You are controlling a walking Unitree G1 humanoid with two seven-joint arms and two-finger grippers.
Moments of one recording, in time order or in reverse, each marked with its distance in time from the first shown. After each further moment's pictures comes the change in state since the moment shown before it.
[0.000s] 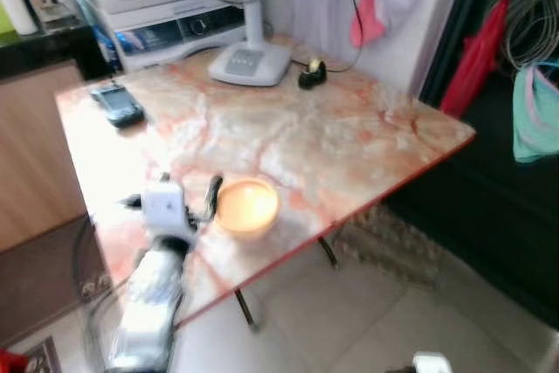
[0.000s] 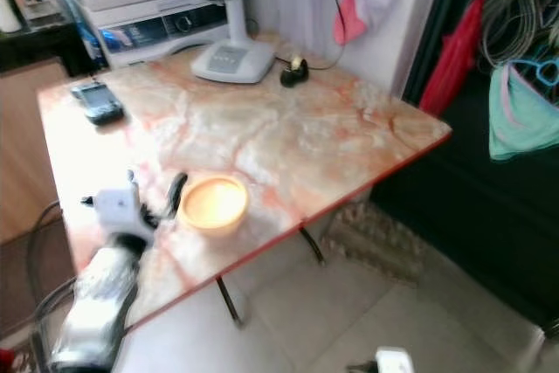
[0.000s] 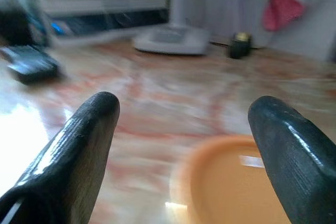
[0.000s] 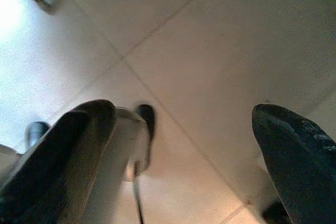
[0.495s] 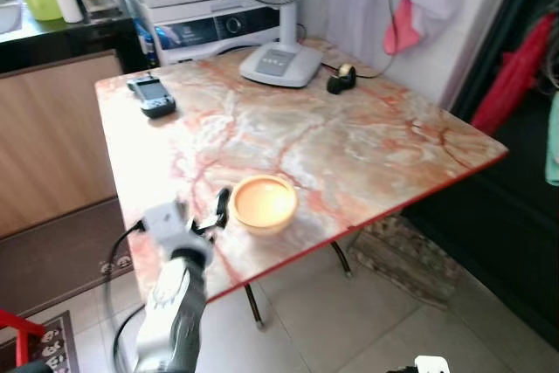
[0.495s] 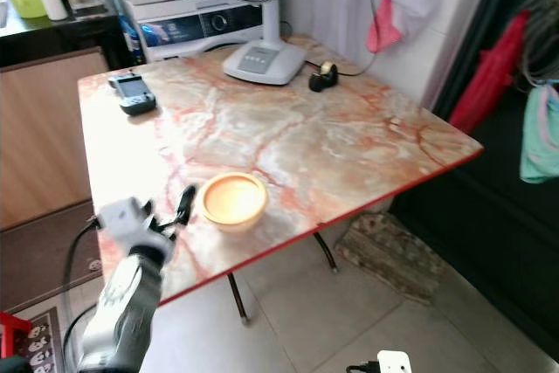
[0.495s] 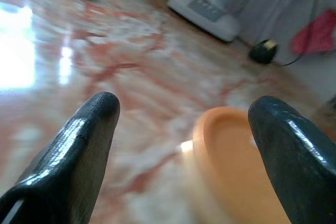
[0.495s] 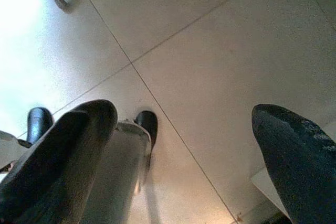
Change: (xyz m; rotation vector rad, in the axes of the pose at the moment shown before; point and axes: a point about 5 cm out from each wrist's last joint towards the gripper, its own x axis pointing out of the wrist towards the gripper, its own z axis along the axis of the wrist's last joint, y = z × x) left arm 0.005 -0.002 -0.015 -0.391 0.118 0.089; right arm 0.002 0.007 0.007 -0.007 -0.017 0.023
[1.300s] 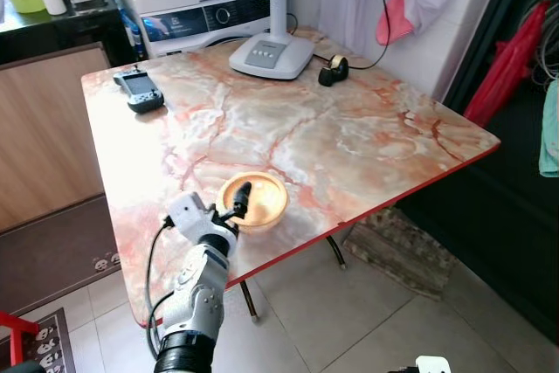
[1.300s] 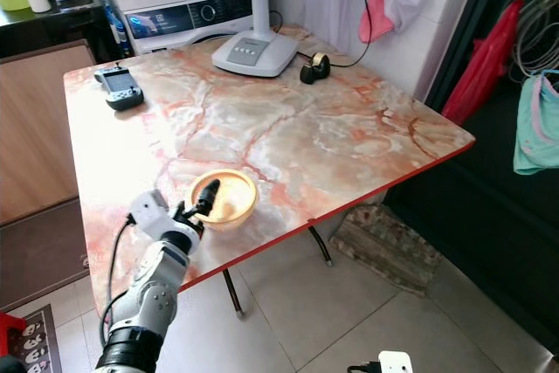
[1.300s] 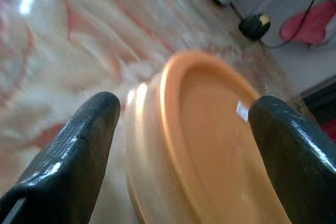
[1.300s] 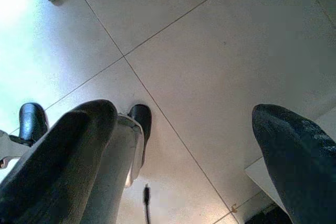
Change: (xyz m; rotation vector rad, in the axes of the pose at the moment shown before) left arm 0.026 -0.014 -0.034 -0.245 0.153 -0.005; right arm 0.000 -0.001 0.000 -0.004 -0.002 -0.006
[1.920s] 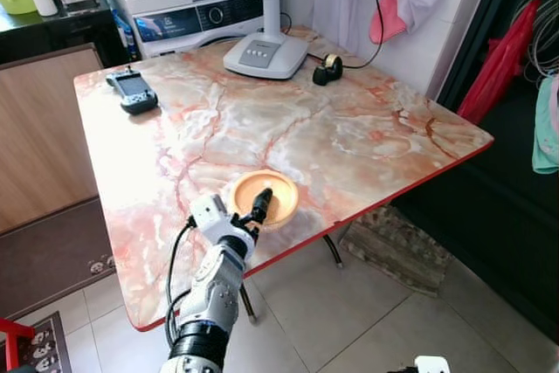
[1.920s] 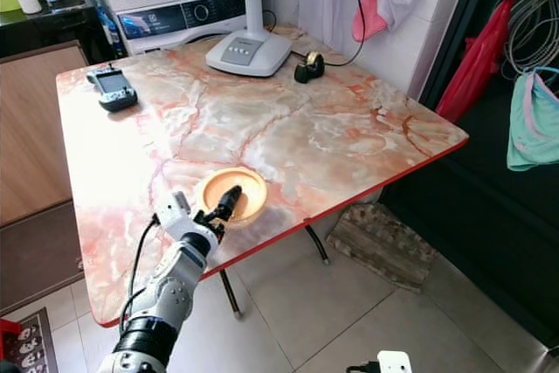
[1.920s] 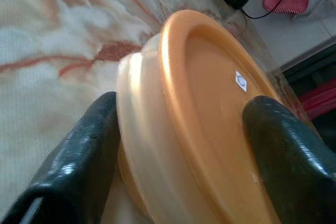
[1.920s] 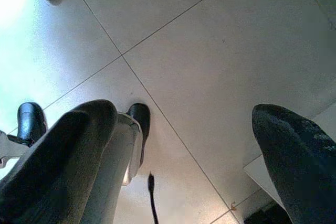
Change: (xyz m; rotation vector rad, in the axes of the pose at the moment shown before) left arm 0.009 -0.010 -0.018 -0.034 0.067 -0.056; right arm 0.000 0.001 0.000 -0.011 0.000 0.002
